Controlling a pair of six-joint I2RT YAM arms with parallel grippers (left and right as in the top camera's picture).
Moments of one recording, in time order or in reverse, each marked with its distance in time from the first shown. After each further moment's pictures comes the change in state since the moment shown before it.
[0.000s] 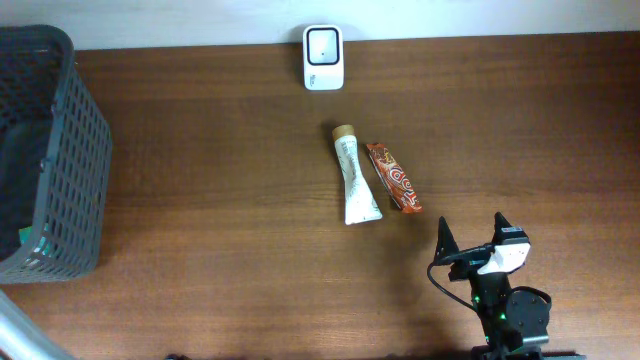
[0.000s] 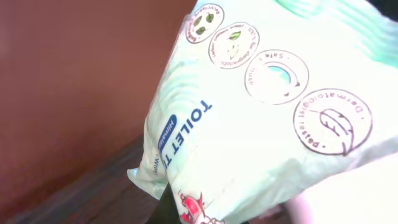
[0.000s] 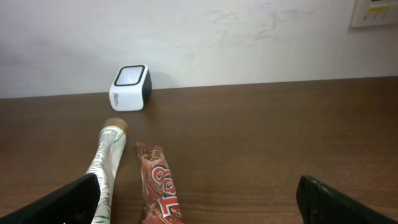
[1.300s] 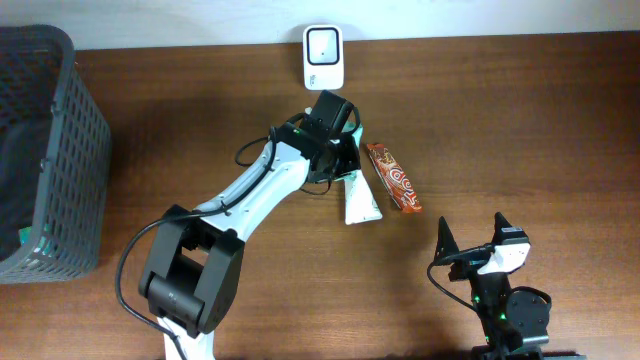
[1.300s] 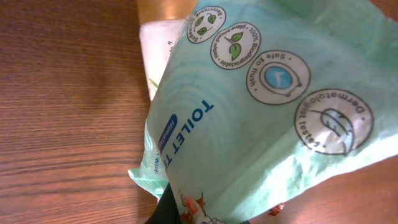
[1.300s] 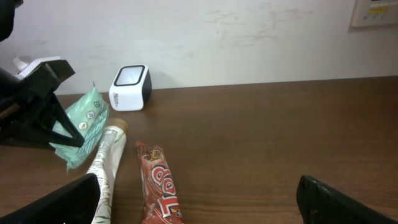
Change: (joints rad) left arm -1.399 0.628 0.000 -0.428 -0.204 -0.444; right arm 0.000 0.000 0.000 0.000 0.000 0.000
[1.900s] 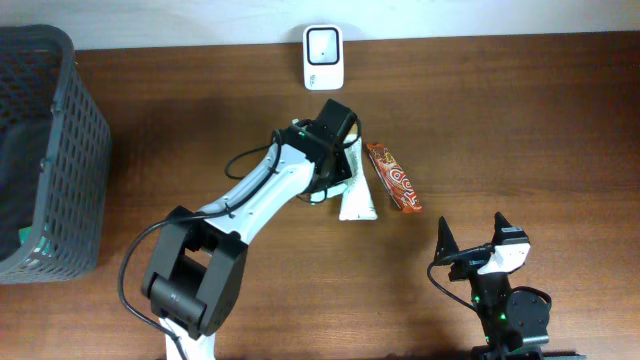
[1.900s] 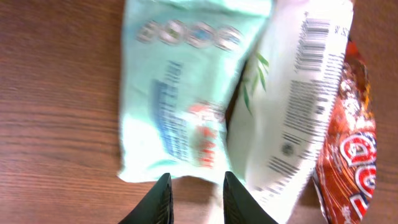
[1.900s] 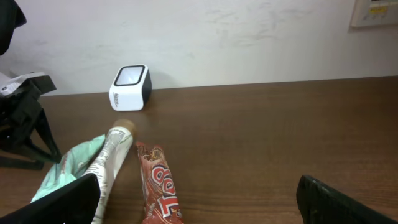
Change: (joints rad) left arm -0.027 0.000 0.000 -0.149 -0.188 -0.101; right arm 0.000 0.000 0.000 0.000 0.000 0.000
